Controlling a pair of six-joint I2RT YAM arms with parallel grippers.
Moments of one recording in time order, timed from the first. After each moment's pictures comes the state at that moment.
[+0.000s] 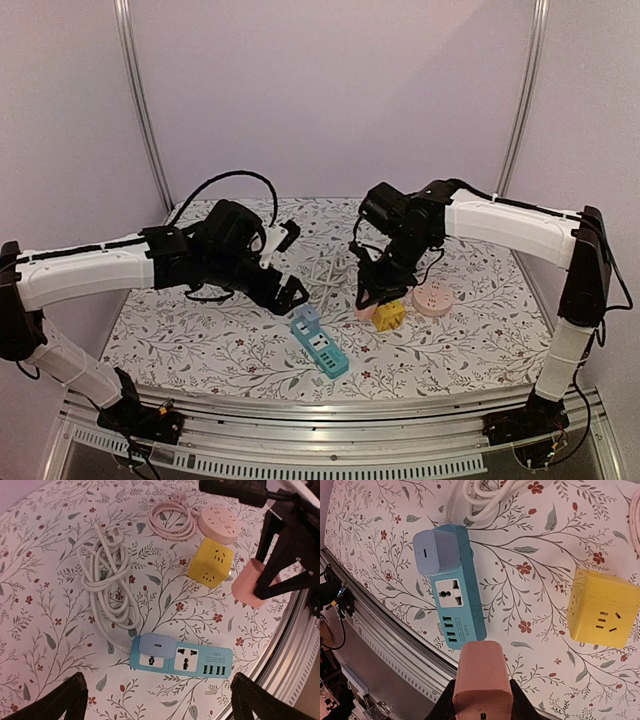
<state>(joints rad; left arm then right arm) -0.90 1.43 1.09 -0.45 0.01 -0.19 0.84 1.80 1.57 -1.04 -0.31 0.49</state>
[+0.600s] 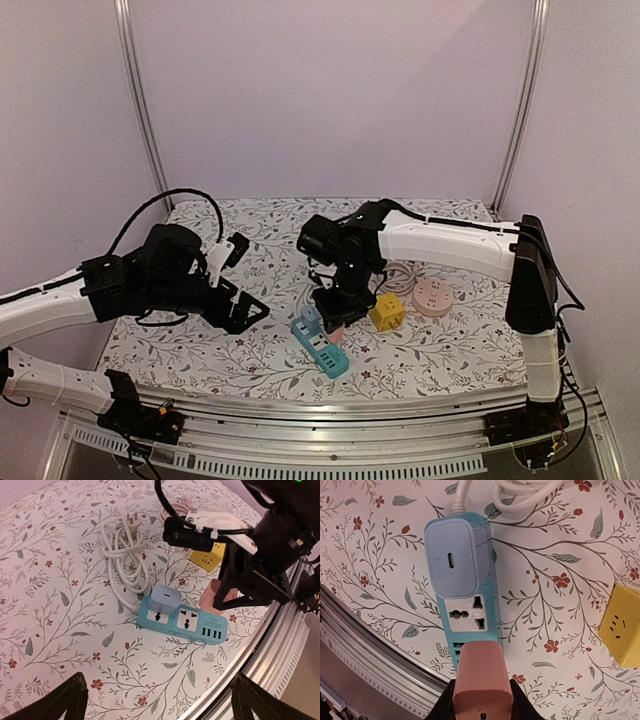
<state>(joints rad) -0.89 1.02 0.81 -0.49 0.01 -0.30 1.05 2.12 1.90 -1.18 -0.13 0.56</state>
